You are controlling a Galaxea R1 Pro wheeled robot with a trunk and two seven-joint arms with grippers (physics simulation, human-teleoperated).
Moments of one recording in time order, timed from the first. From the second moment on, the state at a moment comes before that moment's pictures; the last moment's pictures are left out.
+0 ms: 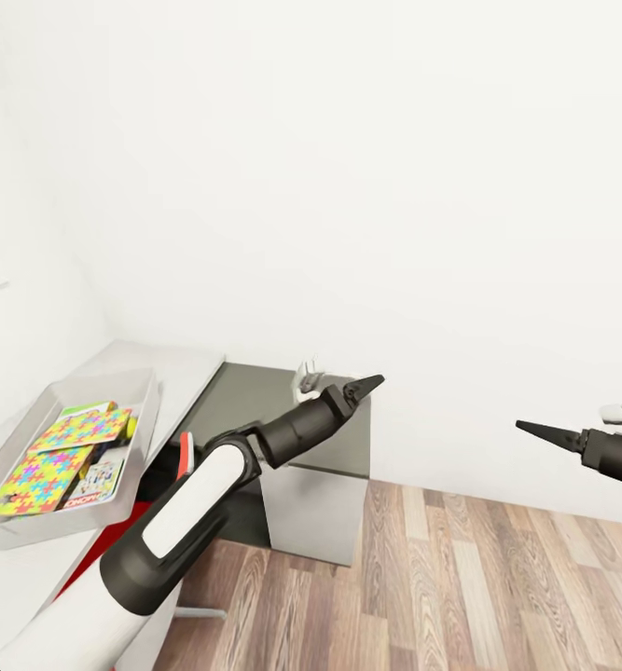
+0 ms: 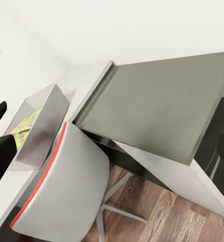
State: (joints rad) left arm -0.71 0.04 -0.70 -1.57 1.56 0.34 0.22; right arm -0.32 -0.61 -0.39 -1.62 -0.80 1.04 0.77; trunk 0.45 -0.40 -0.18
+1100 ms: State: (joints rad) left arm -0.50 0.06 -0.69 -1.13 1.32 0.27 0.14; right arm -0.14 -0.48 -0.21 -1.61 -0.69 1.04 0.37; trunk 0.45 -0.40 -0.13
